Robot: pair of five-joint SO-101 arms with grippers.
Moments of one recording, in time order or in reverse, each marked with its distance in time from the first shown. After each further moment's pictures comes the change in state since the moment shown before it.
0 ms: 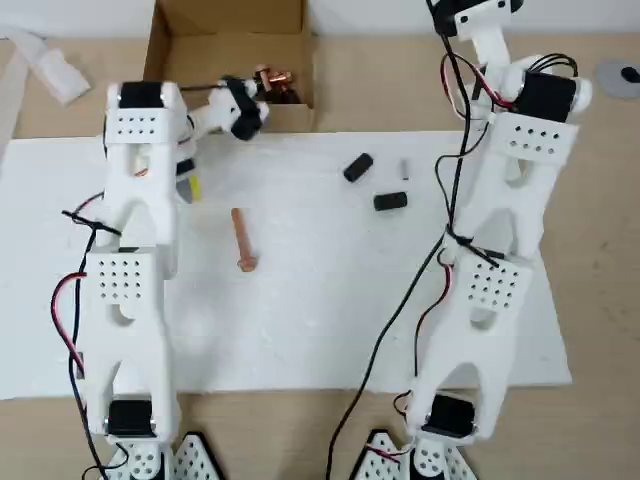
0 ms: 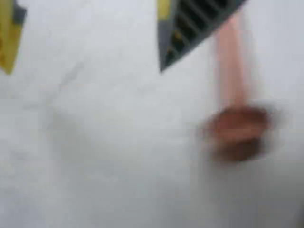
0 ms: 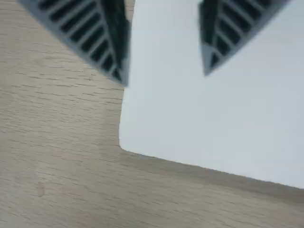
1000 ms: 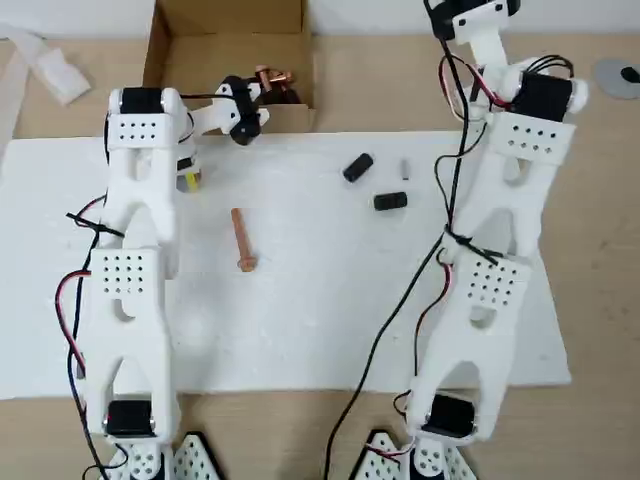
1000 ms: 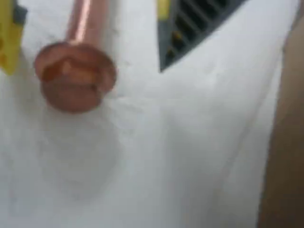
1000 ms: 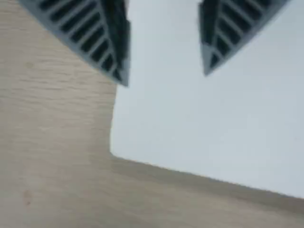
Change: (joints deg) left arm -1.1 6.9 -2.1 -7.6 -7.6; right arm 0.0 2.0 0.0 0.0 0.0
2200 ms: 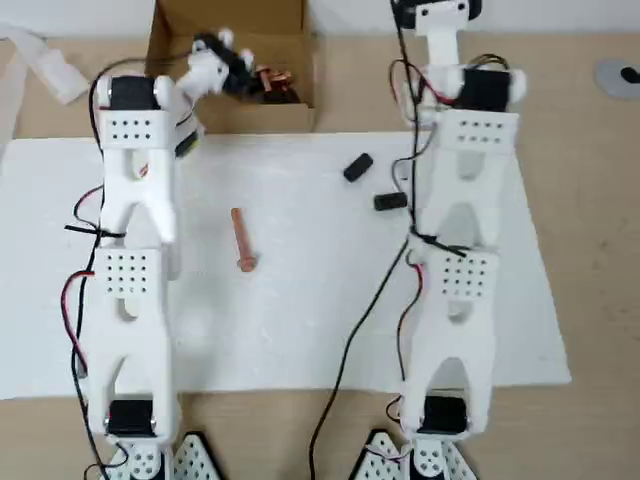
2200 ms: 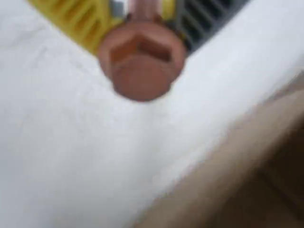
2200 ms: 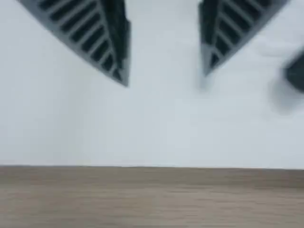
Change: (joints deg) left arm 1.9 -3.3 -17.2 9.2 30.5; right arm -10.4 2.4 0.3 0.5 -22.9
